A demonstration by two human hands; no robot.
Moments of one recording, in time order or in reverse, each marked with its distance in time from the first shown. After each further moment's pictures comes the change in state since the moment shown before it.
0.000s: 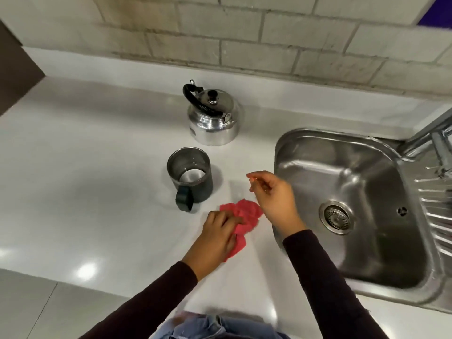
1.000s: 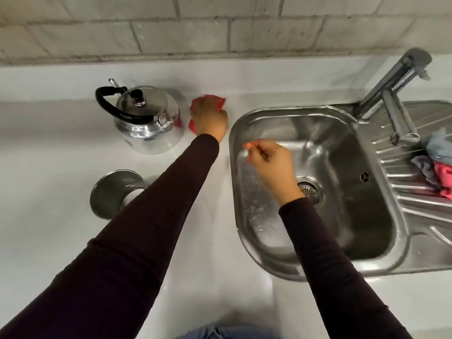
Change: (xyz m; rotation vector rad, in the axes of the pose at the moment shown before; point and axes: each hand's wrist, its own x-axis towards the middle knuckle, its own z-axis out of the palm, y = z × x) left_hand 0.312 0.020 -0.003 -0.140 0.241 -0.436; right_hand 0.068 0.026 -0.067 -0.082 0.265 0.067
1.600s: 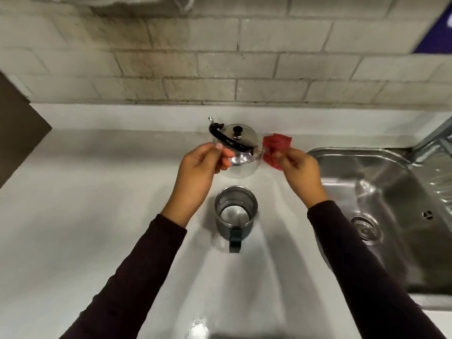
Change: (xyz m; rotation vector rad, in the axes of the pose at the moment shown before) left_hand -0.124 -0.080 -0.274 -0.716 -0.122 0.112; right_hand -0.007 -0.101 0.100 -0.066 0.044 -0.156
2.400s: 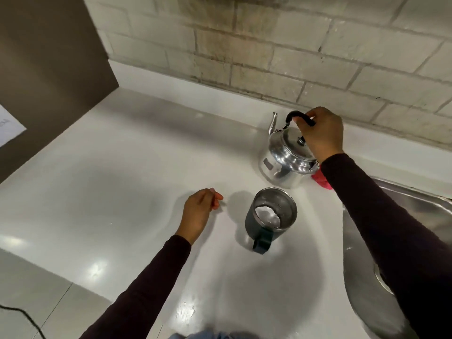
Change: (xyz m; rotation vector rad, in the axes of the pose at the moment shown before) left_hand -0.040 -0.141 -0.063 0.047 0.332 -0.264; right_hand 0.096 -0.058 0.061 -0.225 -0.055 -0.198
